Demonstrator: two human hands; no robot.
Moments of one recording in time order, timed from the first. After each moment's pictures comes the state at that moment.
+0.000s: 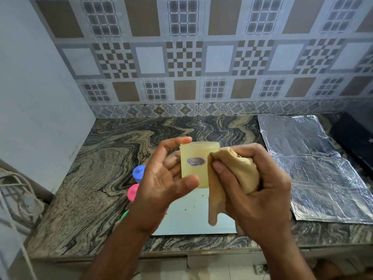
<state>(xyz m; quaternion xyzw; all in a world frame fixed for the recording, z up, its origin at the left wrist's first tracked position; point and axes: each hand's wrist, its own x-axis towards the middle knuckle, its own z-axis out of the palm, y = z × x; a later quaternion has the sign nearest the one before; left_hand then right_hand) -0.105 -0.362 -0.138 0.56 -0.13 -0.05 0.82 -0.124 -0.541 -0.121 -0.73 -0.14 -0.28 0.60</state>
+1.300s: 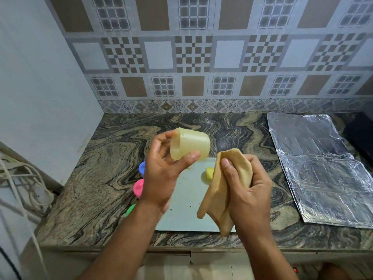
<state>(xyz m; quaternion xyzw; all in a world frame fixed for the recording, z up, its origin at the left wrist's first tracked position) -0.074 -0.364 -0.161 0.57 0.03 0.07 0.82 -0.108 -0.522 -0.168 -0.65 0.01 -0.19 0.73</state>
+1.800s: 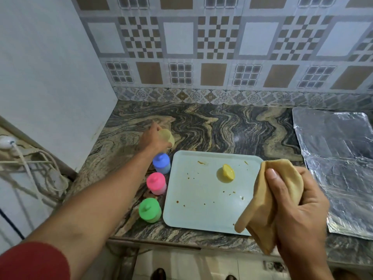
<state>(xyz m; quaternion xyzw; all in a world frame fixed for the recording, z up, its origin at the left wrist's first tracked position) 0.103 -0.236 -0.286 0.94 0.21 0.00 0.27 -0.106 -0.540 -0.177 -0.67 0.06 -0.20 0.72</state>
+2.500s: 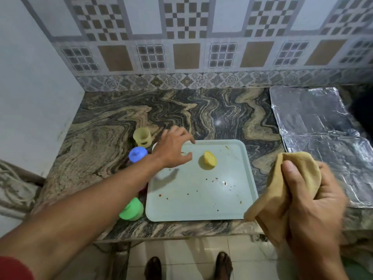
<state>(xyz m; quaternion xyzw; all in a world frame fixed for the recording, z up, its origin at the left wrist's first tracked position) 0.078 -0.334 -0.311 0.96 -0.23 0.00 0.19 -0.116 -0.588 -0.192 -0.69 0.16 -0.25 0.66</state>
